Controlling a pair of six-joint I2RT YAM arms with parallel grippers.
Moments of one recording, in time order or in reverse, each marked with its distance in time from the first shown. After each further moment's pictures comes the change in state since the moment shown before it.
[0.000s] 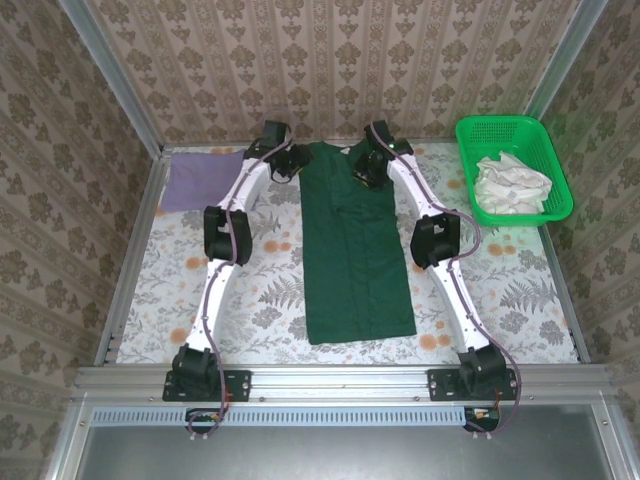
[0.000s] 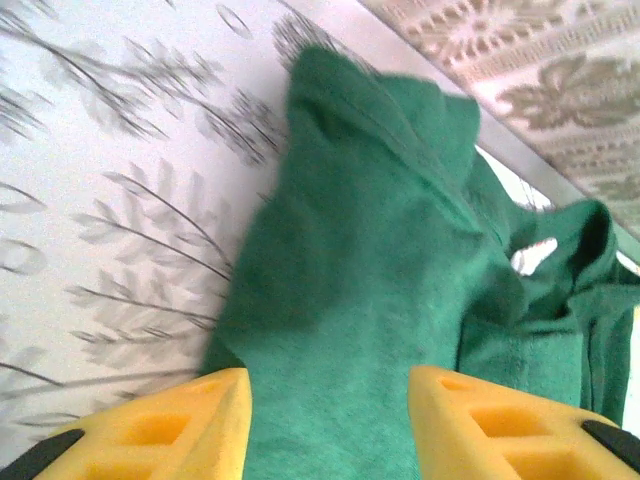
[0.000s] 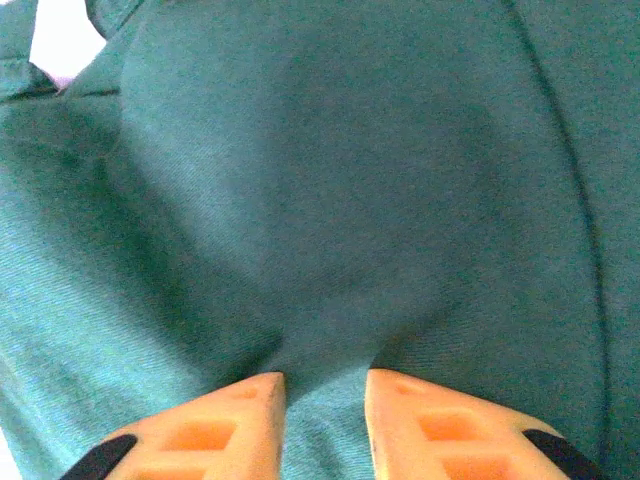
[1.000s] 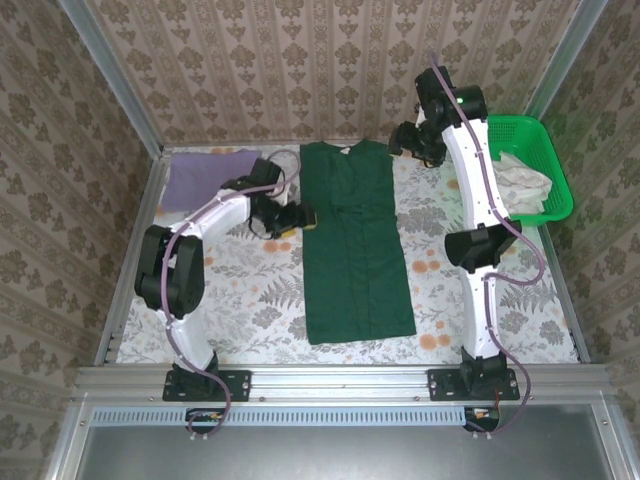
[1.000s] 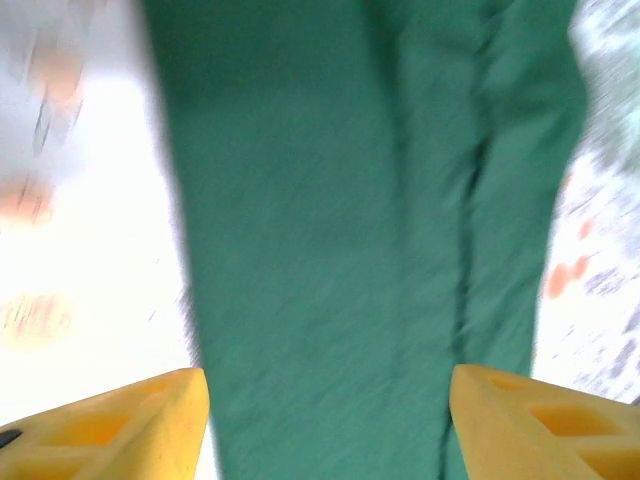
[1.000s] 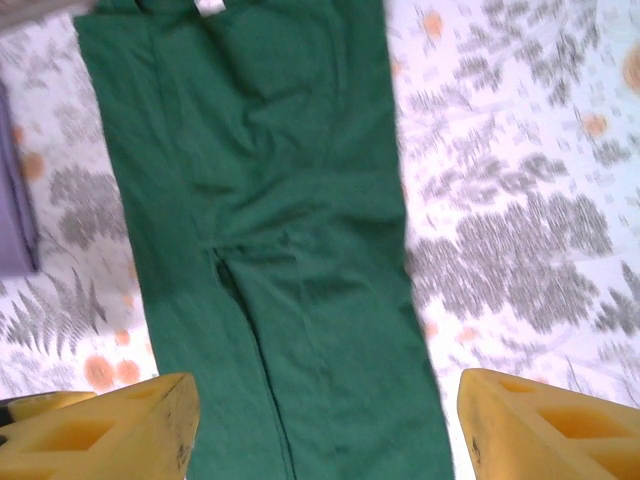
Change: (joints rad) left arm -0.127 -1.018 -1.363 -0.043 0.147 0.280; right arm -0.083 -0.608 -0.113 -0.610 0.067 -0.351
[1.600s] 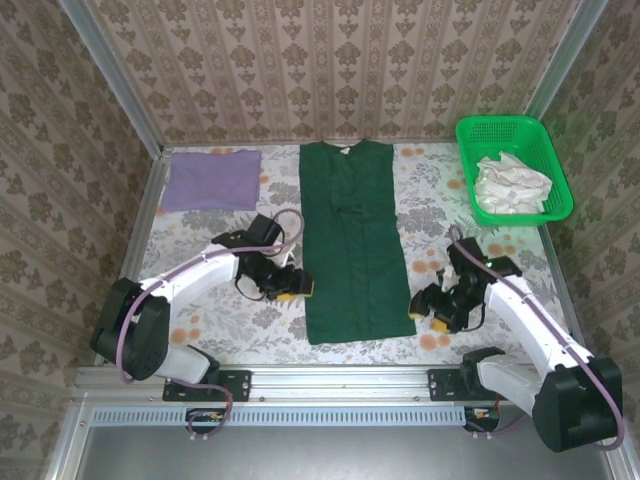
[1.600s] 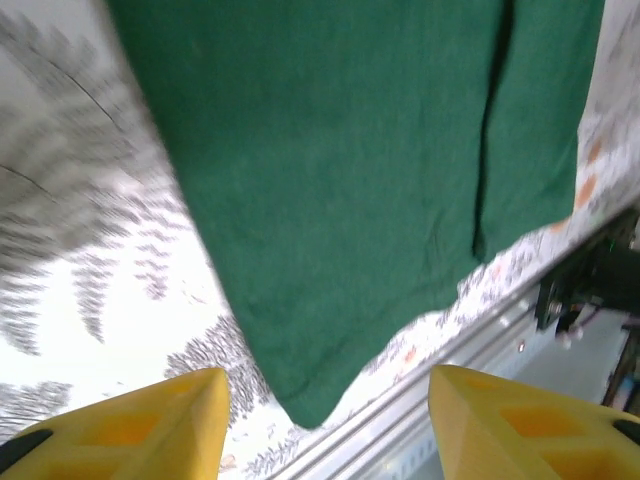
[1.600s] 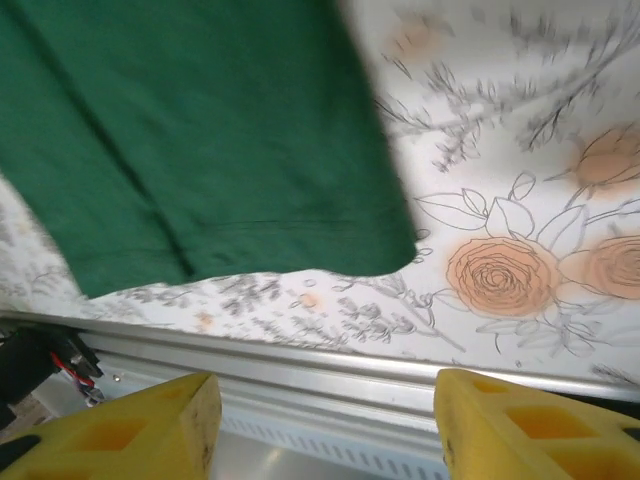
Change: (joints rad) left arm -0.180 -0.393 -0.484 -0.025 0.139 0.028; right arm -0.007 -1.246 -2.165 0.576 -0.402 0.132
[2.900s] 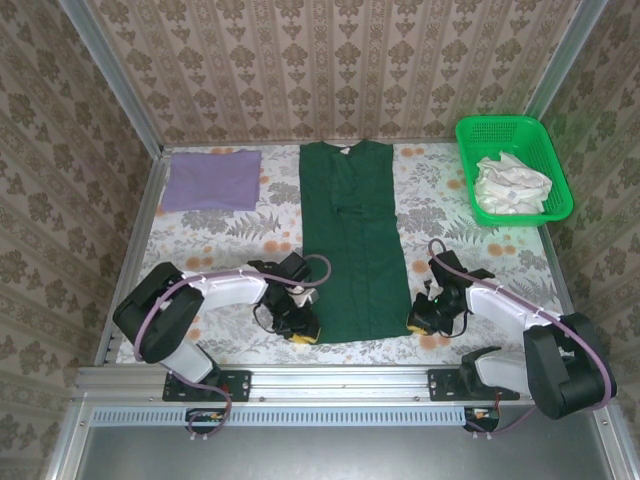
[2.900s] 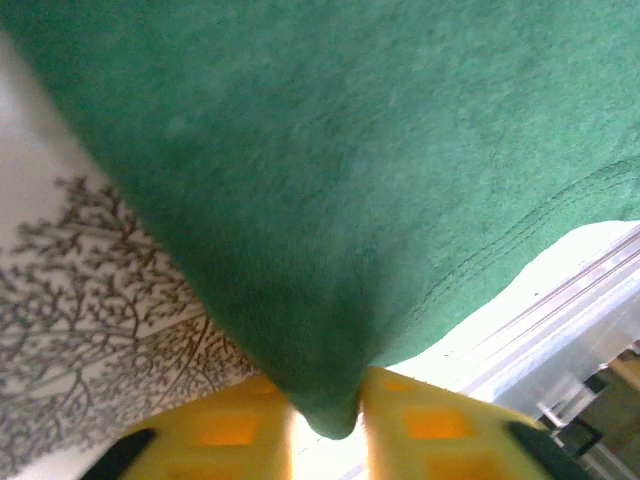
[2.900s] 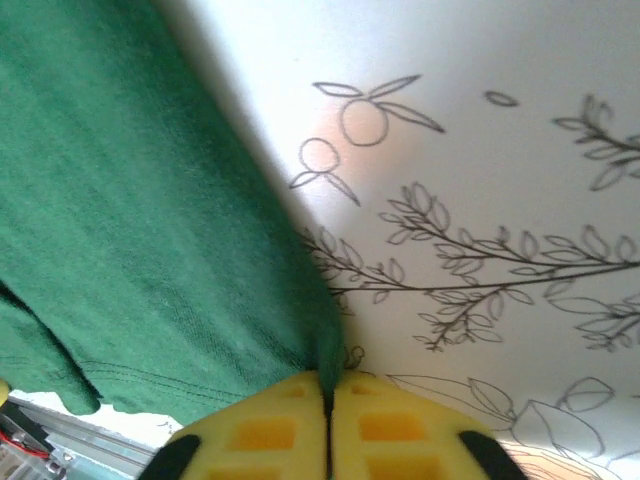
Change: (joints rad) left arm -0.240 0.148 -0.132 0.105 -0.004 -0.145; right arm 0.091 0.179 -0.160 0.380 0.032 0.111
